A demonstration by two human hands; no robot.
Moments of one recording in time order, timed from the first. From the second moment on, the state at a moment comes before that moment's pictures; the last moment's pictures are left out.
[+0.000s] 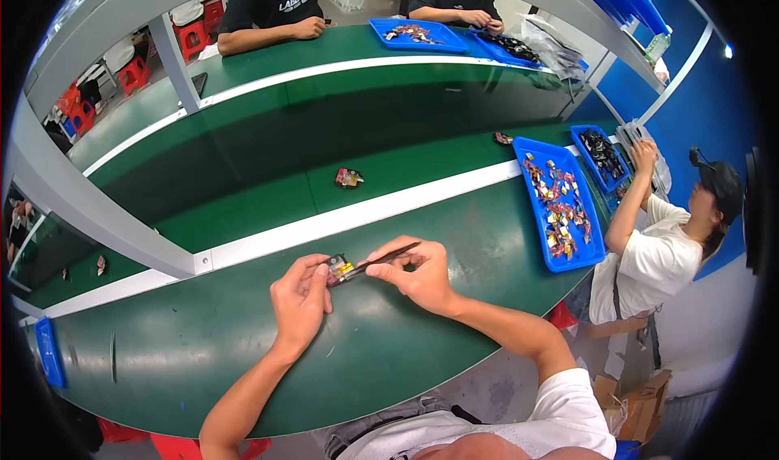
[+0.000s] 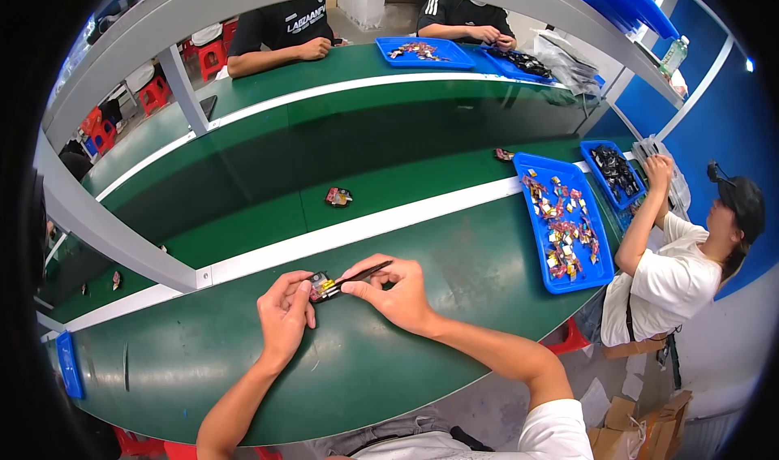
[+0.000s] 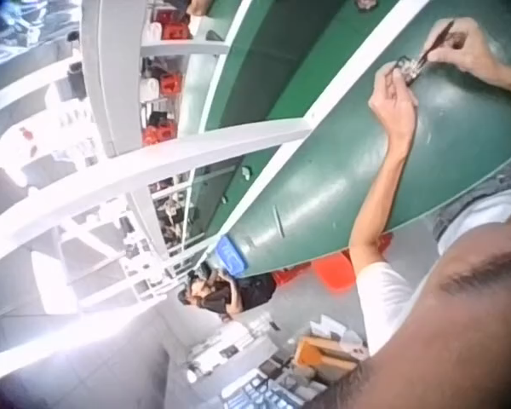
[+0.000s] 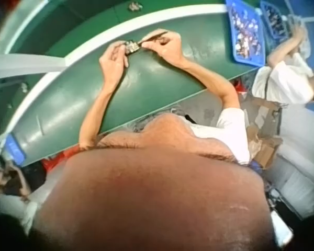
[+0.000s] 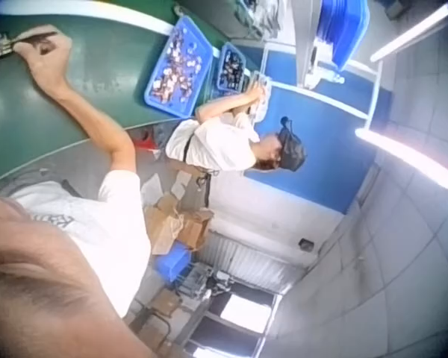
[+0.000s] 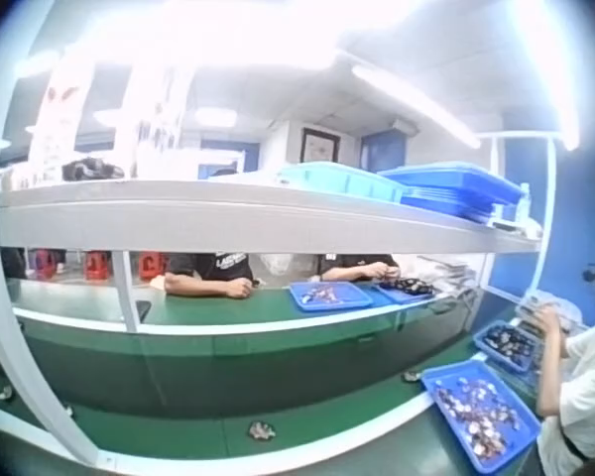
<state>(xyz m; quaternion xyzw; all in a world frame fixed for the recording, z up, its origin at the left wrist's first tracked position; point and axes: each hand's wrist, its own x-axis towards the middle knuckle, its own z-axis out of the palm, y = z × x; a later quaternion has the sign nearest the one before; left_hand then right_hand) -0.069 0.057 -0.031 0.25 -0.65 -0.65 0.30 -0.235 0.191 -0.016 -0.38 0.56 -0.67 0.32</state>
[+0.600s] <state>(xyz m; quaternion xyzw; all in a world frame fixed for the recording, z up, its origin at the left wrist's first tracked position) -0.048 0.046 -0.012 0.24 -0.70 -0.59 0.32 -0.214 0.170 0.000 -0.48 0.63 -0.60 0.12</state>
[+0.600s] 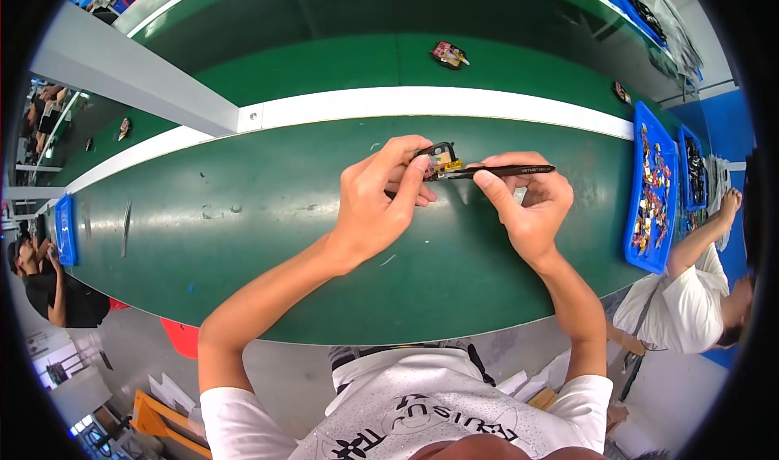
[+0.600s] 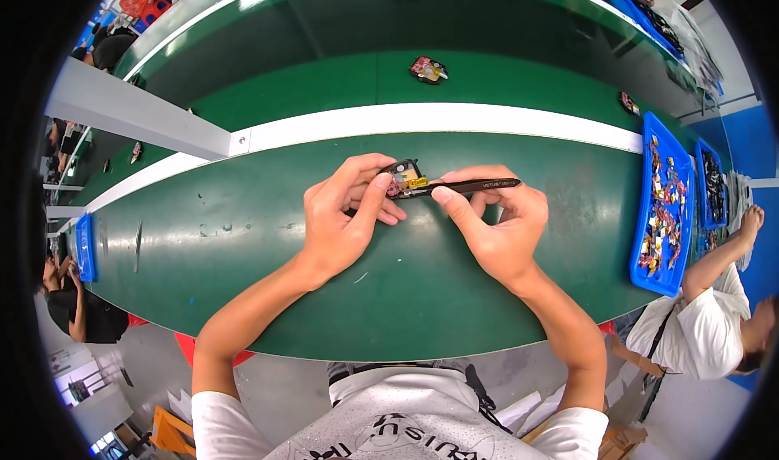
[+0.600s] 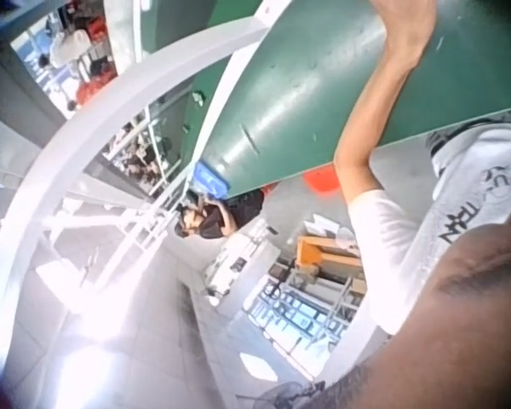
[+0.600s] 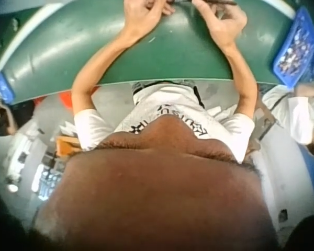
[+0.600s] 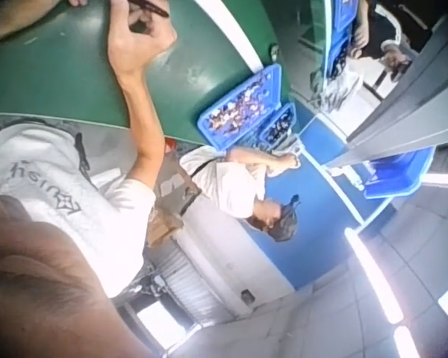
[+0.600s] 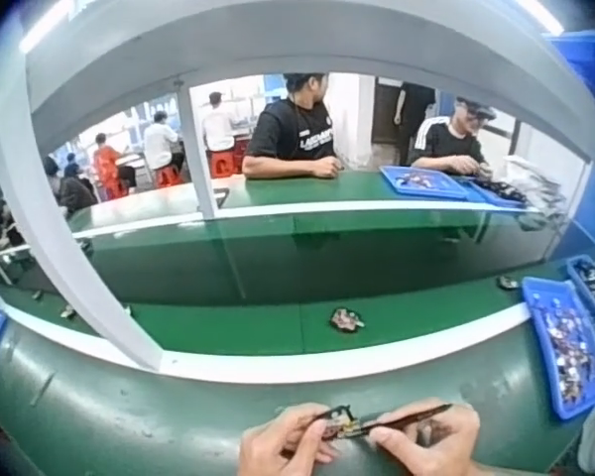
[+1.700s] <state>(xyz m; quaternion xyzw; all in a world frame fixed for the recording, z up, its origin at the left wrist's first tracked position) -0.061 0.055 -0.021 0.19 -0.75 -0.53 0.35 -0.220 0.178 0.013 -0.30 0.67 -0.59 0.34</state>
